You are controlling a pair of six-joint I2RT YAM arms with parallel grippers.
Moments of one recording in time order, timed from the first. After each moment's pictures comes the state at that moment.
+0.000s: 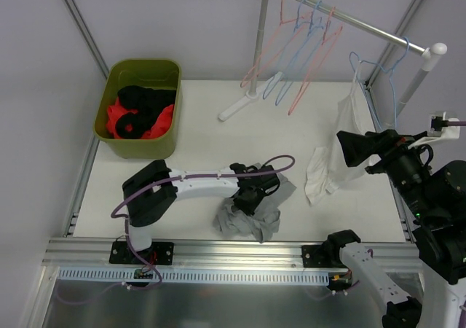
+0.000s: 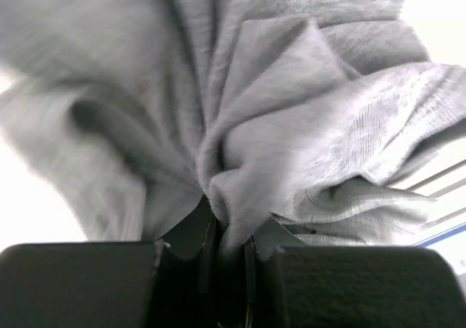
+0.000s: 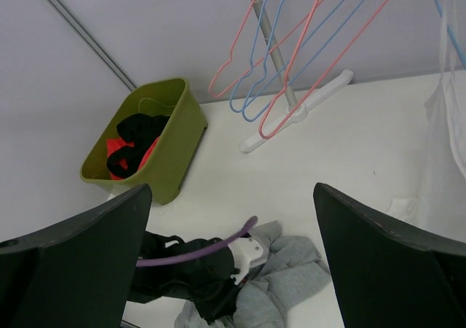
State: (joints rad) left arm -1.17 1.90 1.30 -0.69 -0.03 -0.49; right arm 0.27 0.66 1.52 -0.88 -0.06 0.43
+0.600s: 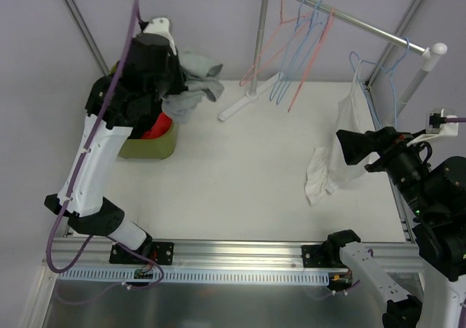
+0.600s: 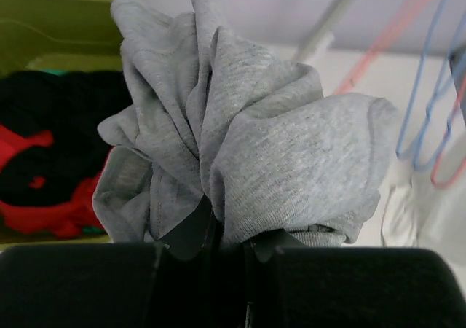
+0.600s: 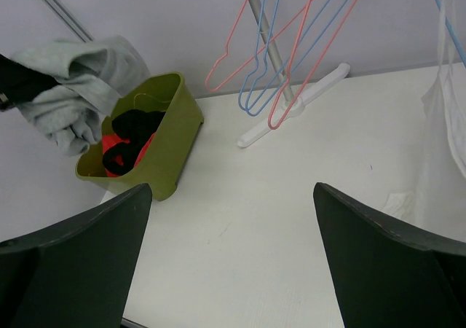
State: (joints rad) left arm -0.61 1.53 2.17 -1.13 -0.38 -0.38; right arm 0.27 0.68 1.55 -0.89 -0.05 0.42
